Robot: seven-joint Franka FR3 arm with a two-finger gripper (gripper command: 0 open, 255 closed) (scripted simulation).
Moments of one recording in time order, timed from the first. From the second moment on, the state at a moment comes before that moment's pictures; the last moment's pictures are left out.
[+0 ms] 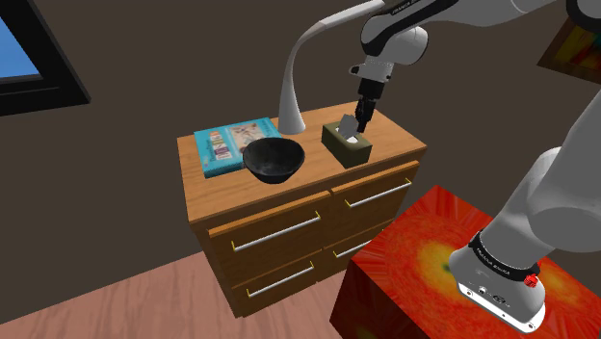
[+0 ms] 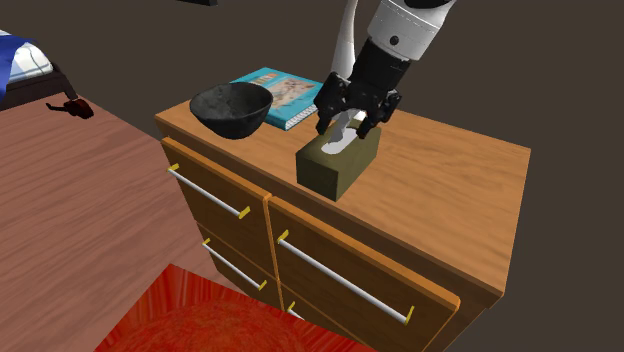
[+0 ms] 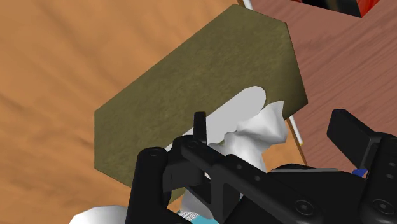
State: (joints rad) arm 0.21 0.08 -0.40 -2.13 0.41 1.95 -1.17
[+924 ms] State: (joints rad) arm 0.21 0.07 -0.40 -2.12 0.40 1.93 -1.15
